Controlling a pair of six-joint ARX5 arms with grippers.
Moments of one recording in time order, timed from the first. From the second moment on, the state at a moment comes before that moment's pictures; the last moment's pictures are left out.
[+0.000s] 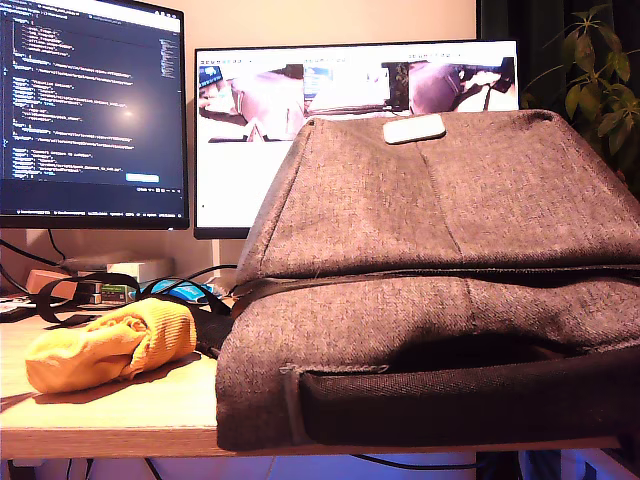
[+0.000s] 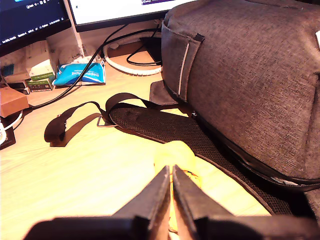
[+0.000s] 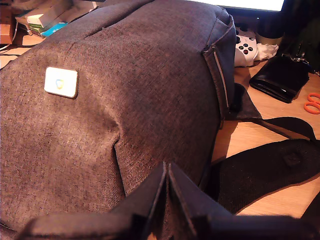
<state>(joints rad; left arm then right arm) -0.21 0.50 0.65 -0.58 0.23 0.03 0.17 0.65 0.79 -0.63 -0.15 -0.05</state>
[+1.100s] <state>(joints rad) -0.42 0.66 0.65 -0.43 0.48 0.03 0.28 0.78 0.79 -0.70 -0.30 -0.19</state>
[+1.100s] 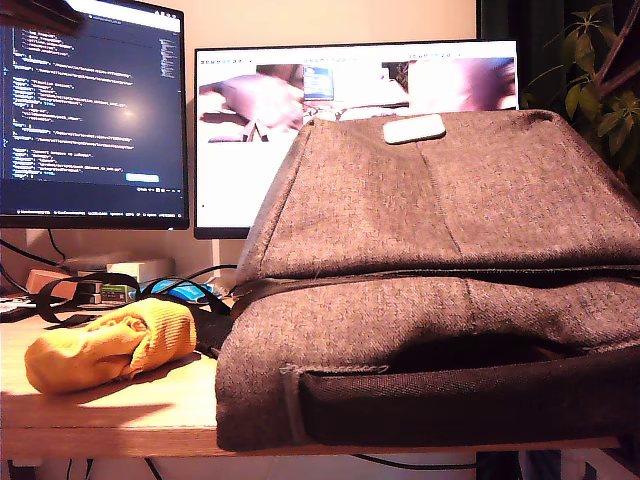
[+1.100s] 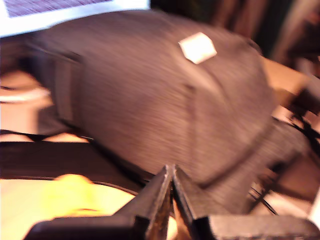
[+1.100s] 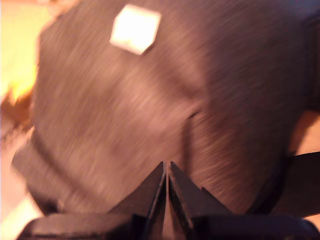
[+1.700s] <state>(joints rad) -0.50 0.75 0.65 -0.41 0.46 0.08 0.31 0.86 0.79 -0.54 -0.17 -0.37</state>
